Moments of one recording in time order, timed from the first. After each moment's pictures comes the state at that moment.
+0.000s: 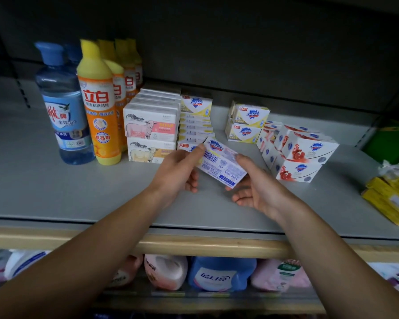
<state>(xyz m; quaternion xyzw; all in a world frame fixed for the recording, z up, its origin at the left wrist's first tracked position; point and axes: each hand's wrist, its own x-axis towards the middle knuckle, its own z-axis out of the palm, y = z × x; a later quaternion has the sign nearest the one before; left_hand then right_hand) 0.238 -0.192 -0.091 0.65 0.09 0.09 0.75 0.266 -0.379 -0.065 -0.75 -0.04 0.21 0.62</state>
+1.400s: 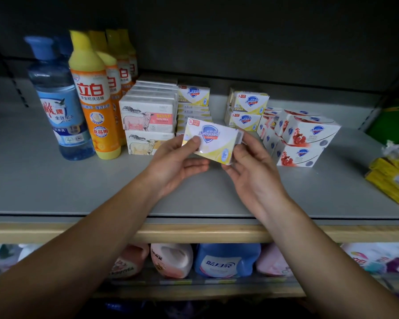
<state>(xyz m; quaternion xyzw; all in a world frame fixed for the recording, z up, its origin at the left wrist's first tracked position) 0.228 -0.187 -0.086 0.55 -0.01 0.05 0.84 0.232 -0.354 -0.072 -0.48 -0.15 0.07 0.86</state>
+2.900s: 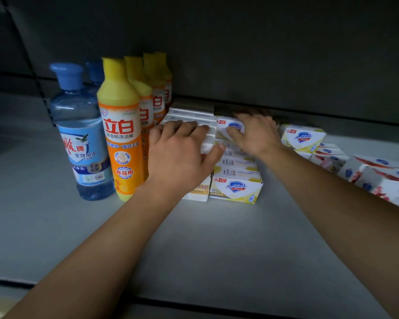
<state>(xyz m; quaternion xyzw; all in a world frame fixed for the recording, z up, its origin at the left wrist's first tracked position) 0.292 -0.108 -0.050 0.91 0.08 0.41 0.02 0.453 -0.248 -0.026 -0.93 -0.27 -0.23 0.11</state>
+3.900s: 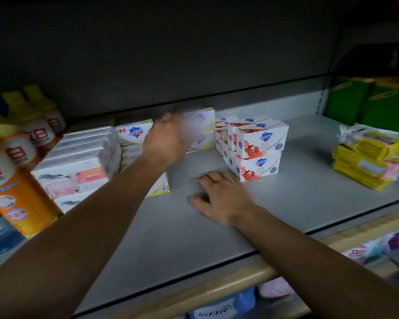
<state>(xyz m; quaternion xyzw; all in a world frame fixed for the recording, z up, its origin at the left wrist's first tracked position) 0.389 -0.244 -0.028 0.95 -0.08 0.26 0.14 0.330 -0.404 -0.118 -0.96 -0.22 -0.07 0.14</state>
